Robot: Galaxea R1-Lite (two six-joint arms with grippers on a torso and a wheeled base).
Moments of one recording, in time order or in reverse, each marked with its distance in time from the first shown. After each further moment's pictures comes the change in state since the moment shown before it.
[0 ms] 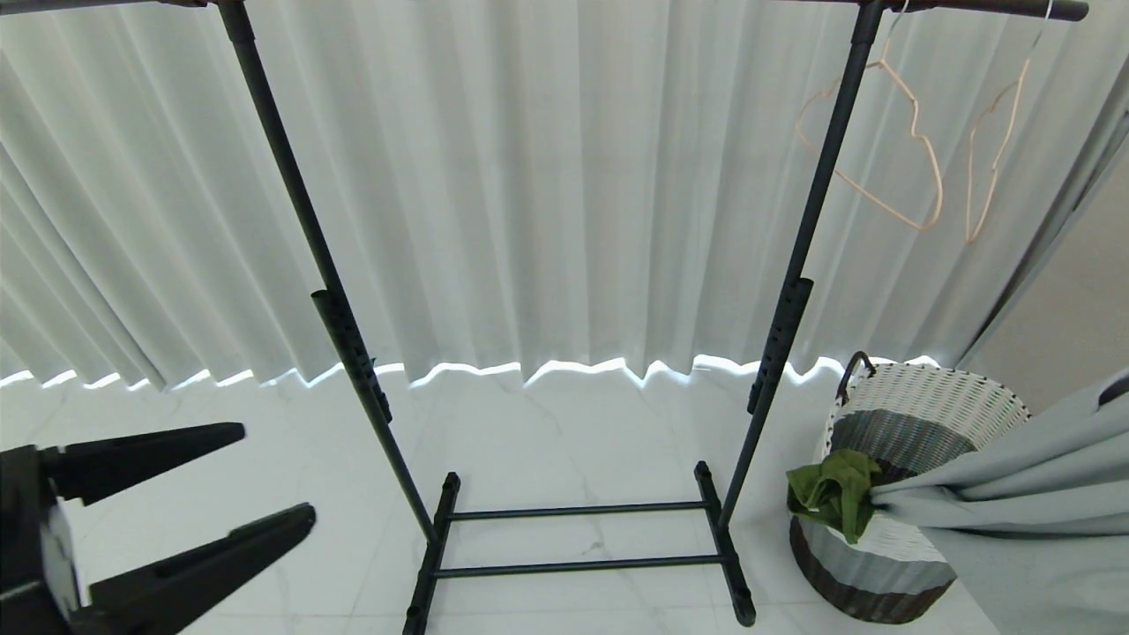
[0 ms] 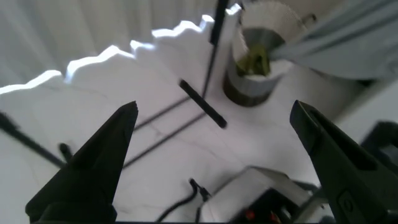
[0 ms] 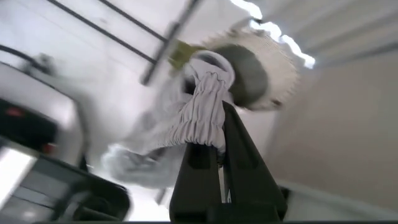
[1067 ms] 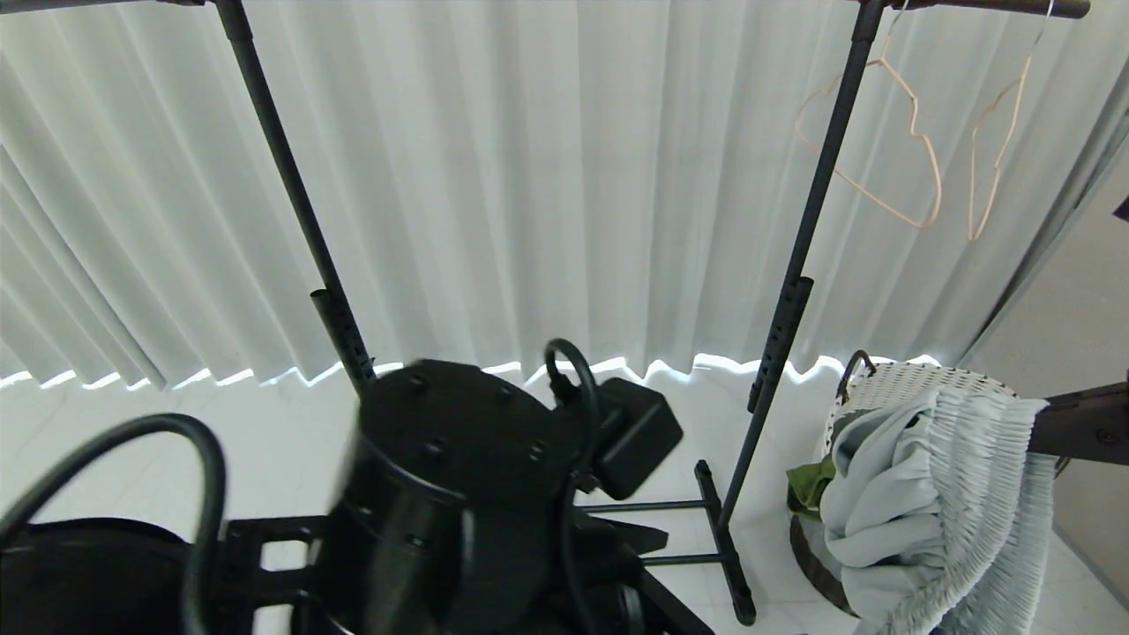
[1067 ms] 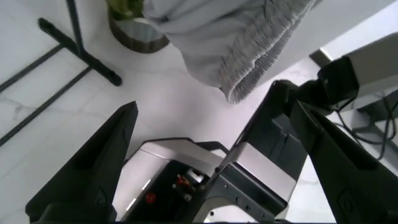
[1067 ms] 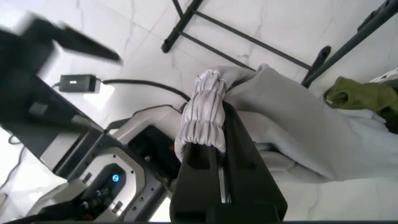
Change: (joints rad) left arm -0.722 0.719 -0.280 -0.200 0.263 -0.353; right arm 0.566 0.083 0.565 -0.622 0.021 0.668
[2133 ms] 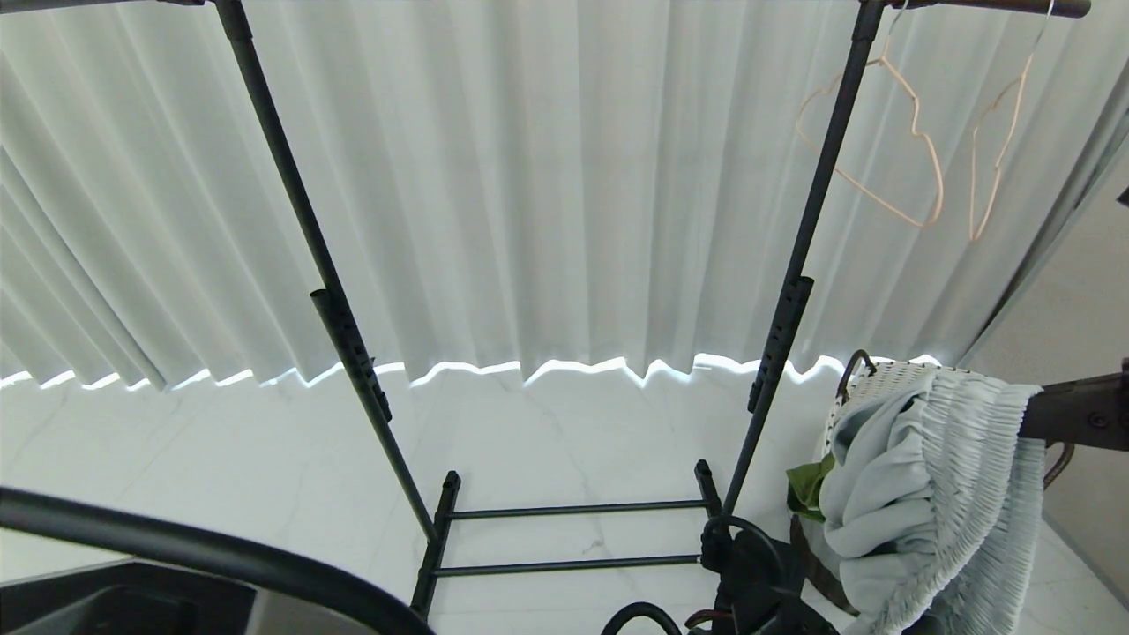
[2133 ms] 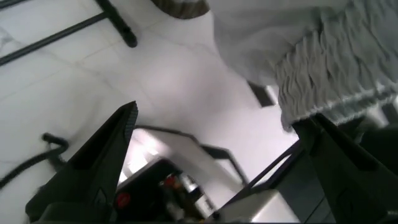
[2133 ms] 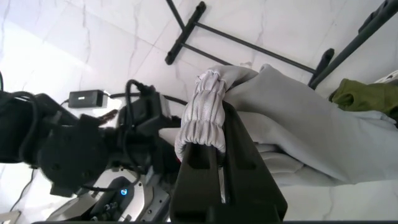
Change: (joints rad) left arm -0.151 0.512 -0.137 -0.182 0.305 -0.287; right arm -0.011 -0.009 0.023 -0.061 -0.002 0.053
